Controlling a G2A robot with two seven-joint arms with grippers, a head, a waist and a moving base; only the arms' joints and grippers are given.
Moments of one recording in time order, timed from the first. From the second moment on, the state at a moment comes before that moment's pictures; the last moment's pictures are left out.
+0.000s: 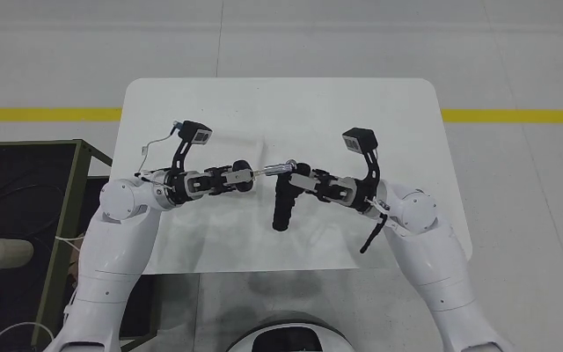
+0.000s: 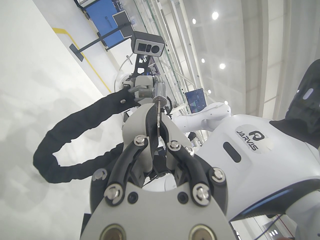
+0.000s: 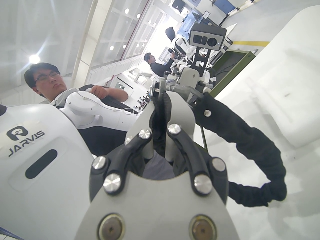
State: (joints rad) left arm 1.25 -1.14 -1.45 -1.61 -0.53 -0.48 -1.28; right arm -1.23 -1.29 1.23 -1.62 0.30 -0.59 1.00
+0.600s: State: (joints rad) left arm 1.29 -1.12 -1.45 -1.76 0.19 -1.01 -0.71; right arm -1.23 -1.28 1.24 -1.65 0.28 -0.57 0.96
